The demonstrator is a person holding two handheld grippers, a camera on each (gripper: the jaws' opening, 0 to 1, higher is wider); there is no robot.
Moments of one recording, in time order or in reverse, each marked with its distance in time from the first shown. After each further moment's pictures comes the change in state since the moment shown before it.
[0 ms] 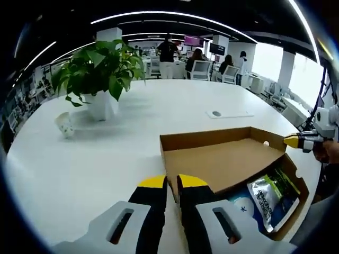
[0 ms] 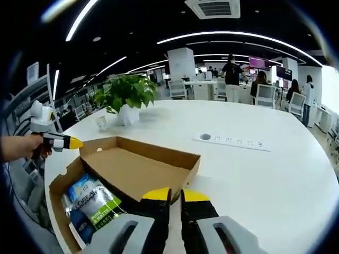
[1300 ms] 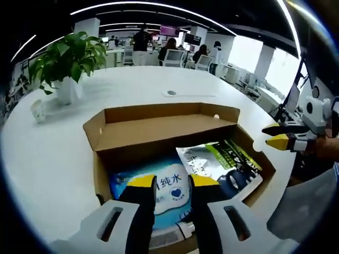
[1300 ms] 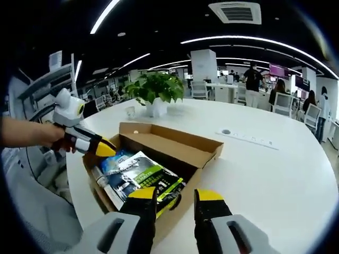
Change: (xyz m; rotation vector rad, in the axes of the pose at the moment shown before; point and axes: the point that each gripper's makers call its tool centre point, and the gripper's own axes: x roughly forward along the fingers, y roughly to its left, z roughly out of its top) left arm -0.031 -0.114 -0.067 0.015 0.123 -0.244; right arm -0.077 0.054 -0.042 -0.123 0.005 0.143
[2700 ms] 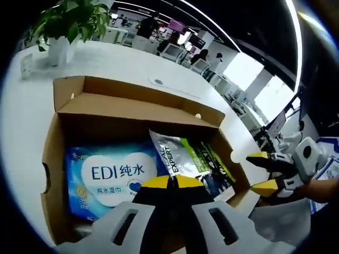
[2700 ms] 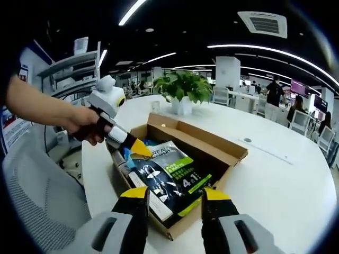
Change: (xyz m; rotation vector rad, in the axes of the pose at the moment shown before) left arm 0.024 -0.028 -0.007 -0.271 -0.004 -0.172; right arm -0.001 0.051 -0.015 -0.172 -0.006 0.119
